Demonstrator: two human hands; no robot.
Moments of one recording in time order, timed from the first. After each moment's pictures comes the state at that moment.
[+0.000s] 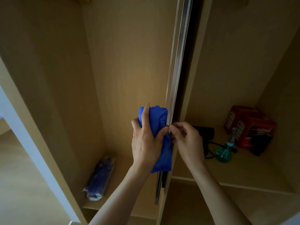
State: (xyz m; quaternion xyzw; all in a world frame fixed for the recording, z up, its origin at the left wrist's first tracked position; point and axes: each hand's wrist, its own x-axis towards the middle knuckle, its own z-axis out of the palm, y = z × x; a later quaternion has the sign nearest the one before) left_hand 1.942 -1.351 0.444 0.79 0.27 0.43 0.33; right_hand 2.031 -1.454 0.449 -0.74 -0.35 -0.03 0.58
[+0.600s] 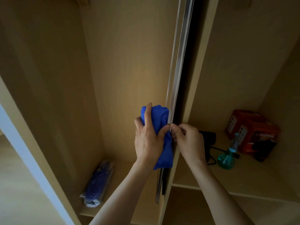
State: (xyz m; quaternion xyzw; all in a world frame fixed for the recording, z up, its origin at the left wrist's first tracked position) left_hand 1.977 -1.328 0.447 0.79 0.28 0.43 0.34; right_hand 2.056 -1.433 0.459 -0.80 -0.34 -0.09 0.48
